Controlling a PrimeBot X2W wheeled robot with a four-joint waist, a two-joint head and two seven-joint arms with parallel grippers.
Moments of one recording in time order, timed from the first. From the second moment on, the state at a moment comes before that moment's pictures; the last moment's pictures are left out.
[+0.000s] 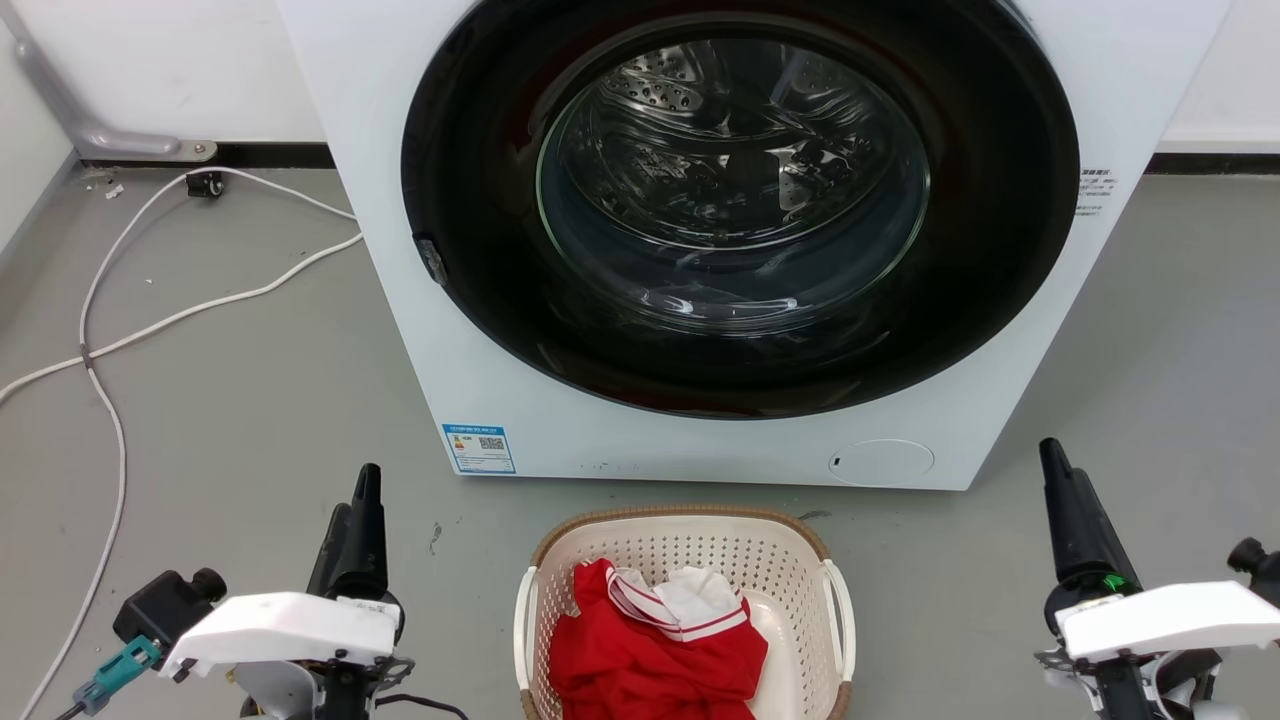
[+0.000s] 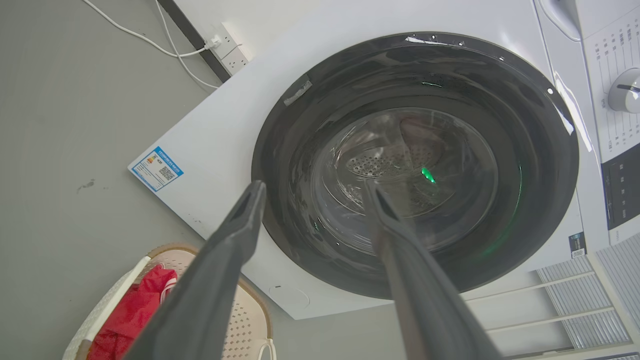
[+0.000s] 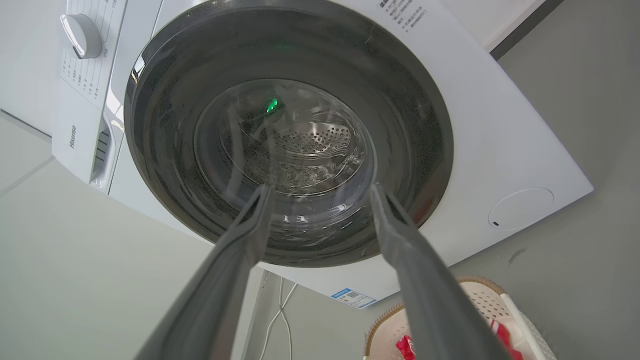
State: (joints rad) left arm -0.05 0.05 0.04 0.14 -1.04 -0.02 -0.03; right arm -0.04 -0.05 -0.06 0.13 0.98 0.13 -0.04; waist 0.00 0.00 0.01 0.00
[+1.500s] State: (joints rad) left arm -0.01 0.05 -0.02 0.06 -0.48 0.05 -0.17; right arm 0.03 -0.05 0.02 0.00 0.27 0.13 -0.17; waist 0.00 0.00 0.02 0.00
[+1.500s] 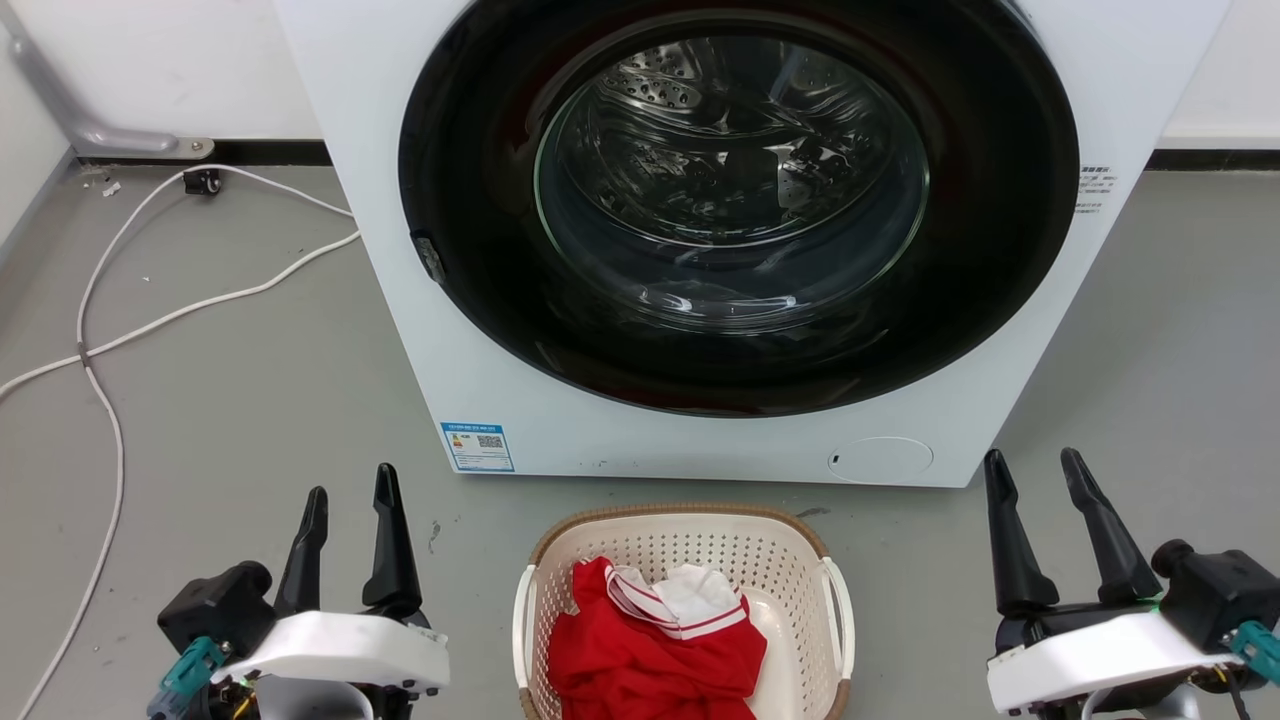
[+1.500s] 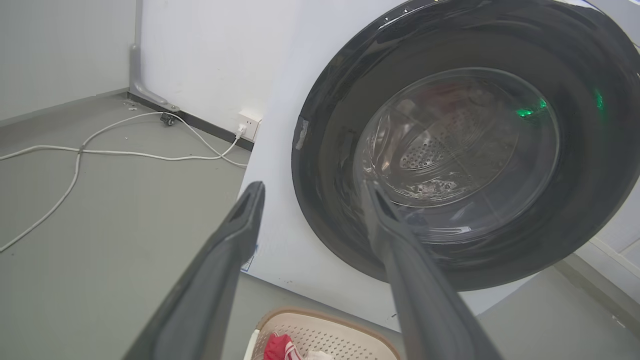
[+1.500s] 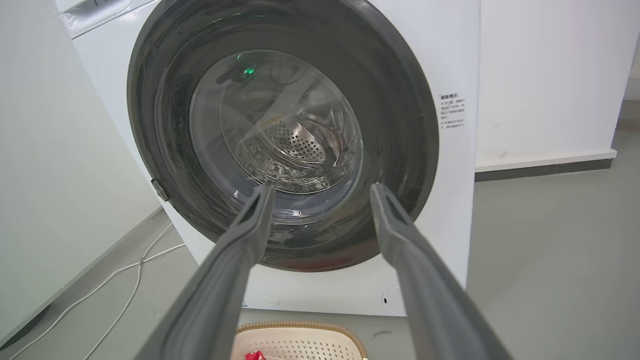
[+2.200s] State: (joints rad) left arm 0.01 0.05 -0.04 0.06 -0.30 0.07 -0.21; right arm 0.05 -0.05 0.03 -0.03 0.09 0.13 -0.21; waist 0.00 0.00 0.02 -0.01
